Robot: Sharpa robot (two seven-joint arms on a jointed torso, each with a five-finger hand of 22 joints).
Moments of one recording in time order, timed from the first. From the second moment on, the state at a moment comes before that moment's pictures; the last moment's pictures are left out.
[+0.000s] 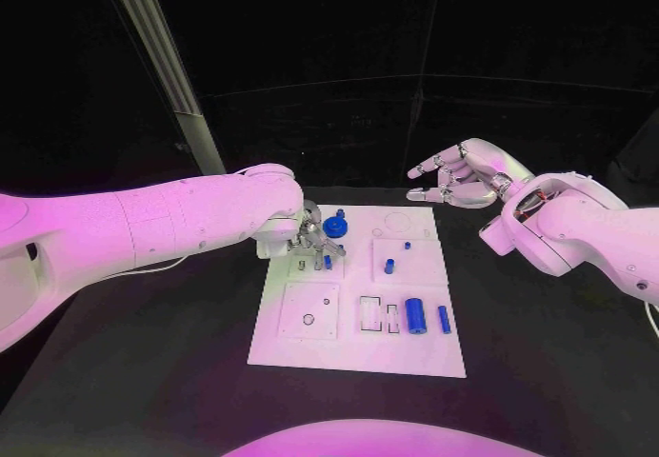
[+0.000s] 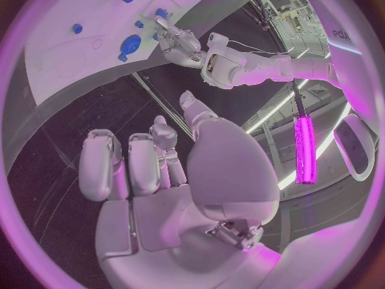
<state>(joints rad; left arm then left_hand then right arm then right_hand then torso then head) 1.37 -0.54 -0.21 1.24 -0.87 0.22 -0.65 1.14 0.16 -0.32 0.18 0.05 0.97 0.05 0.40 0.75 1.43 -0.03 1.29 1.31 1.47 -0.09 1.53 1.31 0.09 1.37 0.02 1.39 1.21 1.31 -0.84 -0.05 1.53 -0.96 -0.38 0.09 1.24 -0.15 0.21 0.06 0.09 0.95 0.12 0.07 0.09 1.28 0.04 1.06 1.07 1.47 -0.04 1.31 1.20 0.05 1.41 0.07 1.39 1.28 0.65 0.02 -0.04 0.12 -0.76</state>
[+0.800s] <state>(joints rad) 1.37 -0.54 -0.21 1.23 -0.87 0.23 -0.66 1.18 0.17 -0.31 0.15 0.11 0.98 0.05 0.36 0.73 1.43 -0.02 1.29 1.31 1.46 -0.09 1.52 1.31 0.09 1.37 0.03 1.39 1.22 1.31 -0.83 -0.05 1.53 -0.96 -0.37 0.08 1.24 -0.15 0.21 0.06 0.10 0.95 0.12 0.07 0.09 1.28 0.04 1.06 1.06 1.47 -0.04 1.31 1.20 0.05 1.41 0.07 1.39 1.28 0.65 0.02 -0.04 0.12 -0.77</state>
